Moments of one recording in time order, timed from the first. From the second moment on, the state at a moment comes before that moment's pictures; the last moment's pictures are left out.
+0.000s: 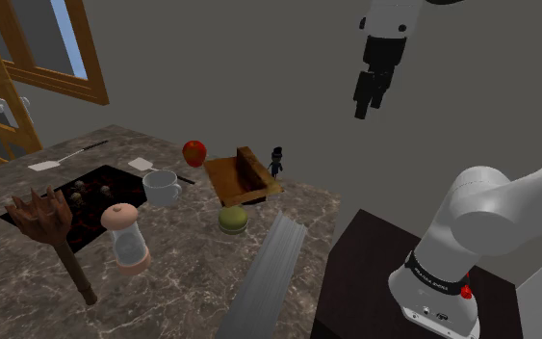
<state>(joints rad) 0.01 -0.79 0.04 -2.30 -0.06 1.46 0.08</state>
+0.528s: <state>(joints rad) 0.00 -0.63 0.03 -2.33 -0.09 1.65 0.06</state>
